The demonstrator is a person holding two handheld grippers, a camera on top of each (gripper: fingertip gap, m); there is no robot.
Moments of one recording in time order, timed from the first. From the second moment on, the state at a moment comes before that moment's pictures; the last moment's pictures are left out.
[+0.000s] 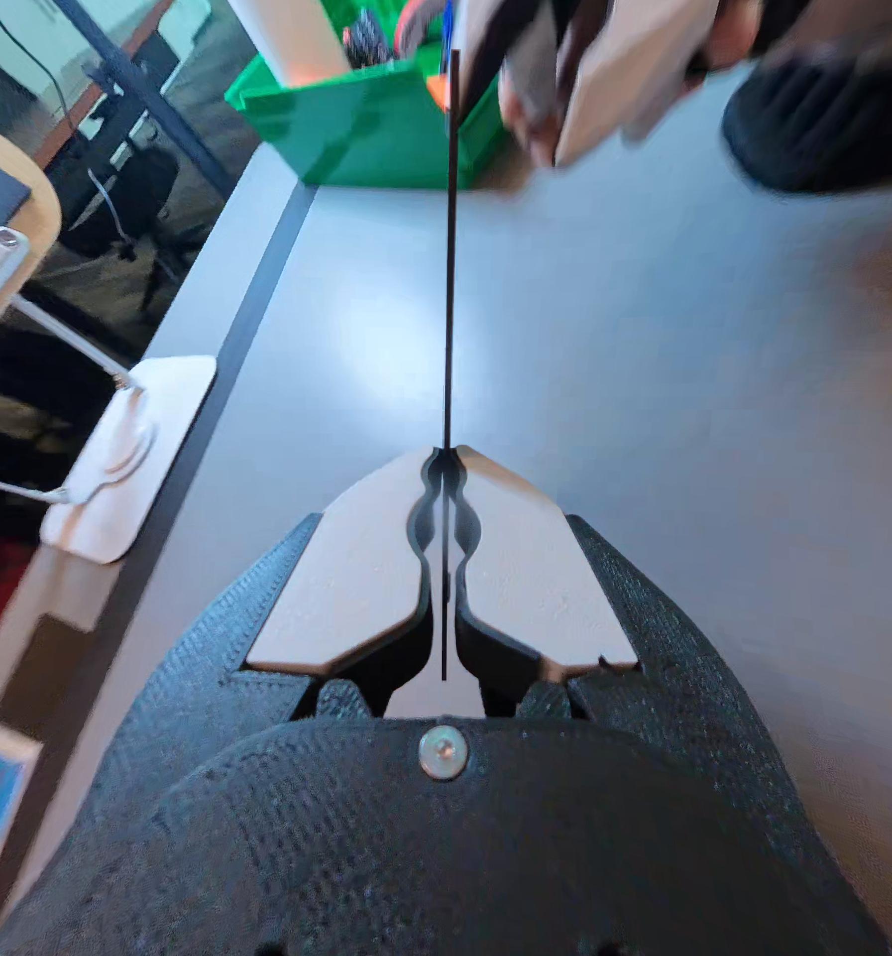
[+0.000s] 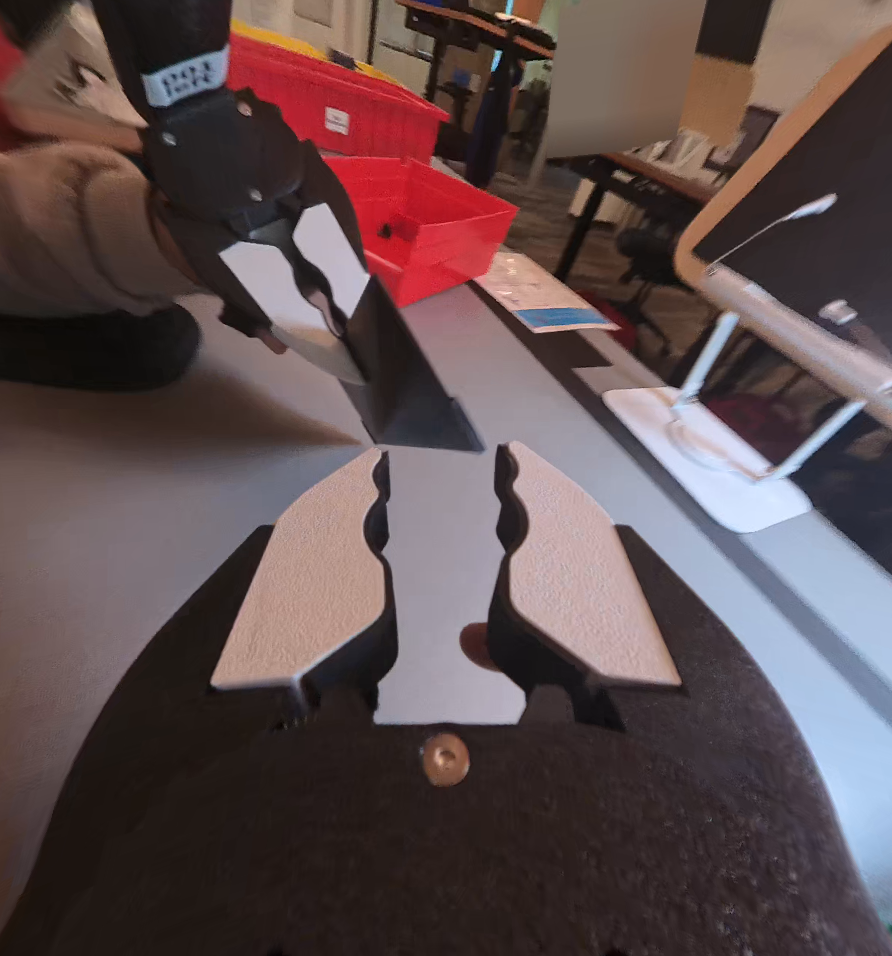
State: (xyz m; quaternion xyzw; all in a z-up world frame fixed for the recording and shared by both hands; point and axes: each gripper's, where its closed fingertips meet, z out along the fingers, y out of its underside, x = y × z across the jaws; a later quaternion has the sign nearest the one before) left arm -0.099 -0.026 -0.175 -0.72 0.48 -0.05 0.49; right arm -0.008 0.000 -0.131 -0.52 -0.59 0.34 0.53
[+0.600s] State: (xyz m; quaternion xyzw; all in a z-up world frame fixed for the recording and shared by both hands) left arm -0.125 -0.021 -0.106 -0.65 0.38 -0.13 0.64; right arm -0.002 -0.009 -0.120 -0.46 -0.59 0.37 0.56
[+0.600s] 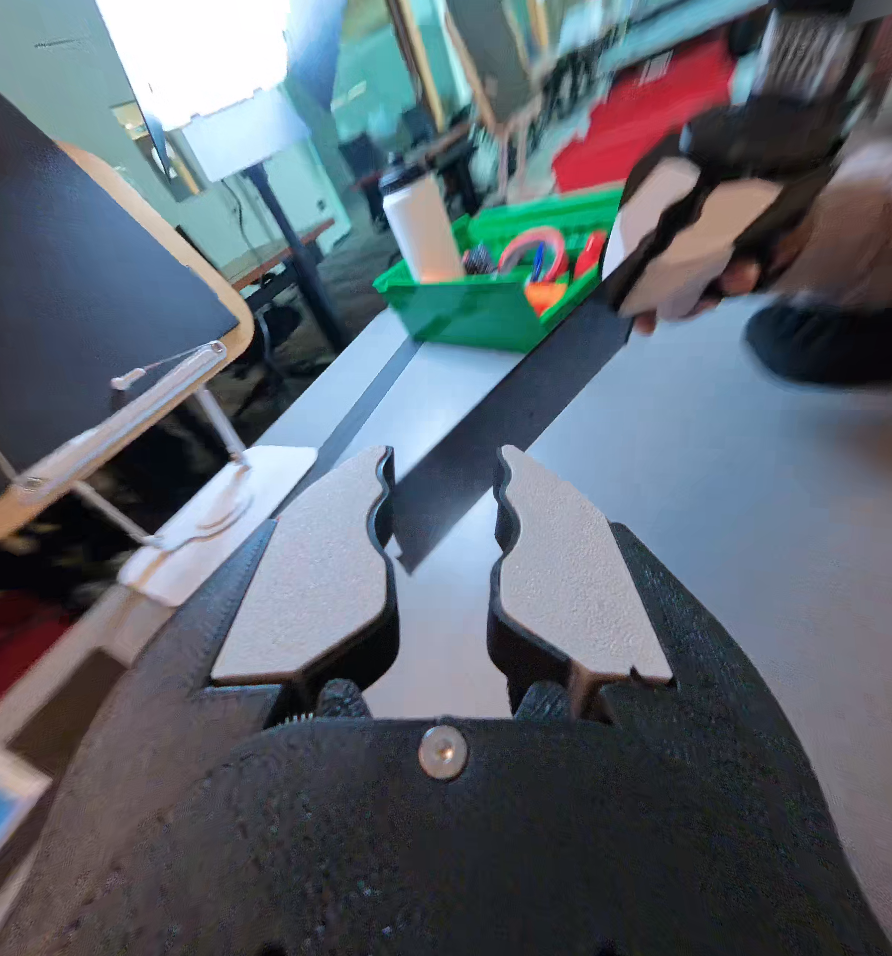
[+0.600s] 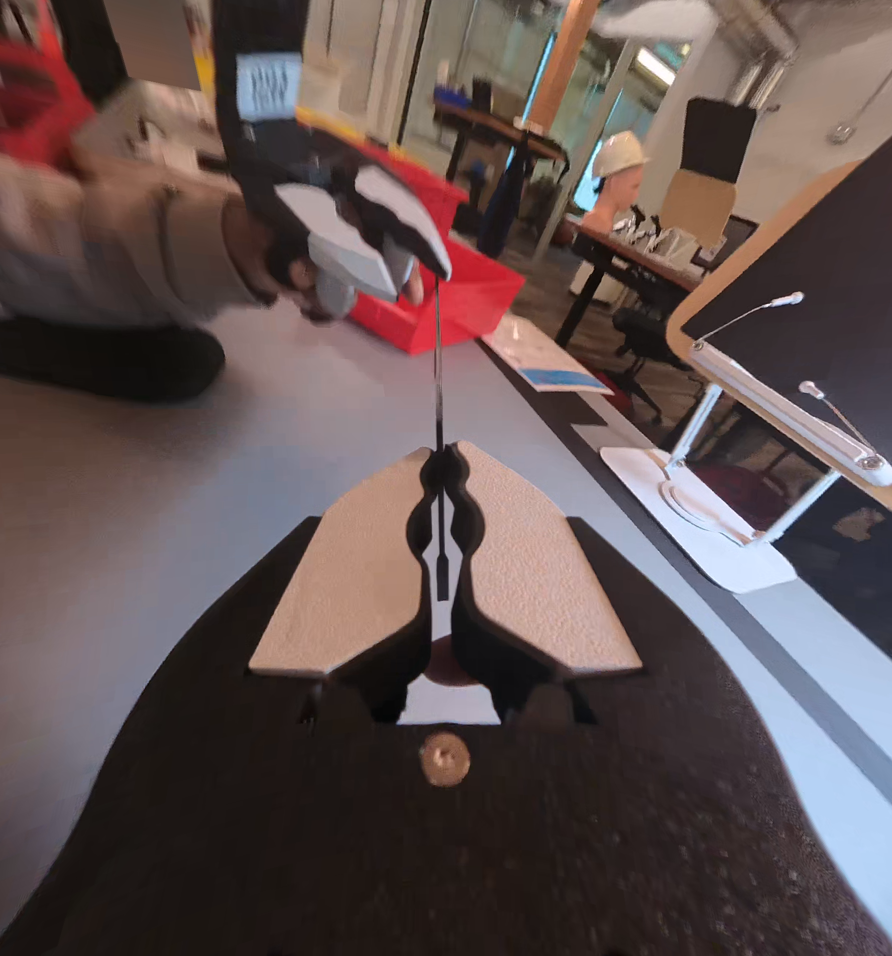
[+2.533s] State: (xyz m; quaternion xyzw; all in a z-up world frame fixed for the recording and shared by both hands) left arm -0.034 -0.070 -0.116 -0.55 0.39 -0.44 0.59; right arm 0.015 -0.040 -0.054 -0.35 -0.32 0.75 0.46
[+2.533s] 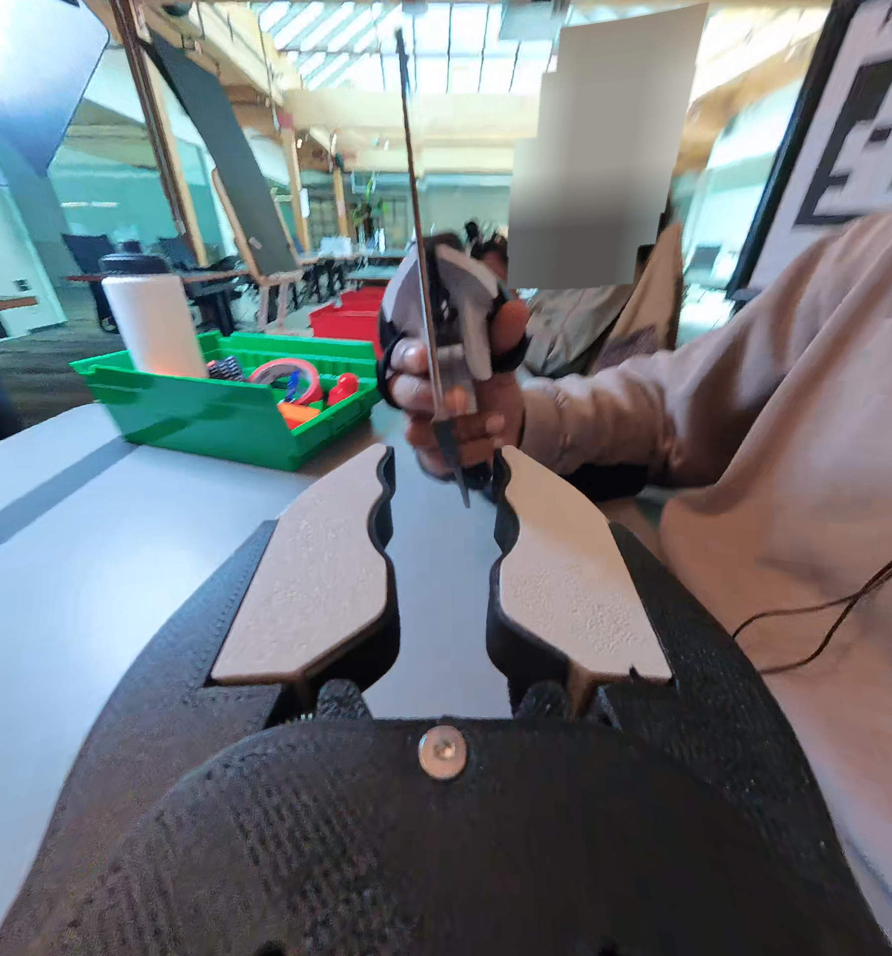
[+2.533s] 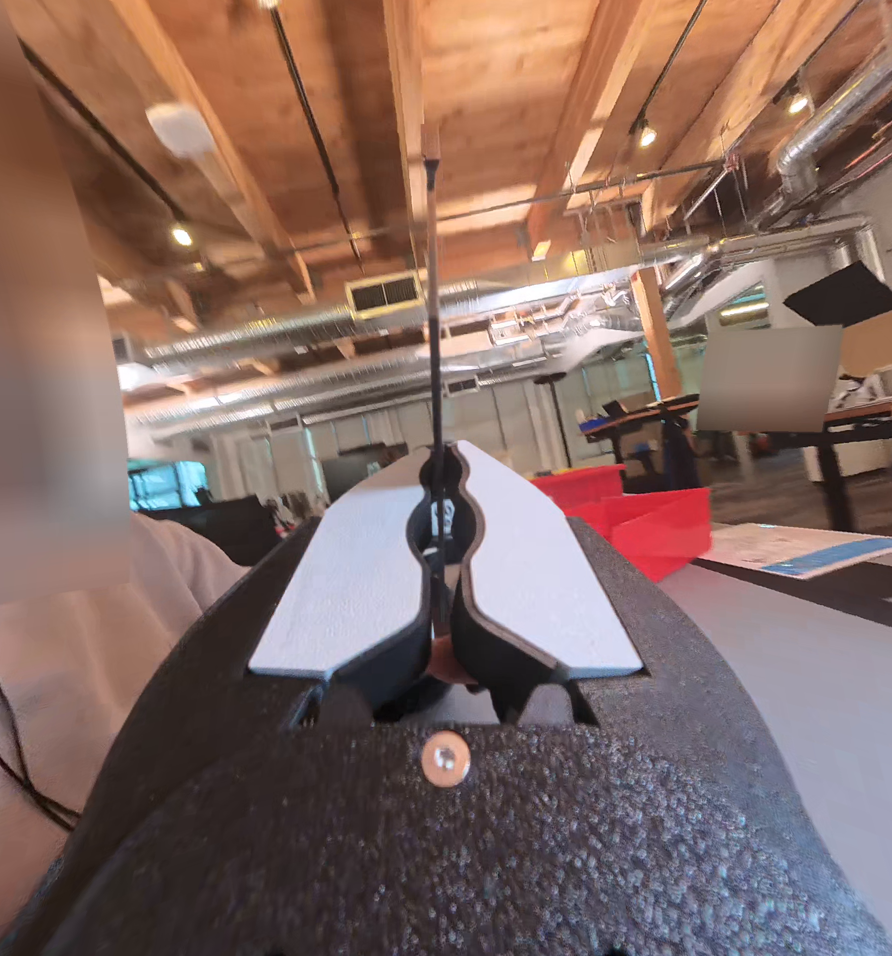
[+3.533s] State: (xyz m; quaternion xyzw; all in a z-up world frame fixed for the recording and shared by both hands) left arm -0.060 -0.070 -0.106 -0.59 0.50 -0.20 0.60; right arm -0.021 -0.046 -0.143 -0.43 -0.66 0.34 0.52
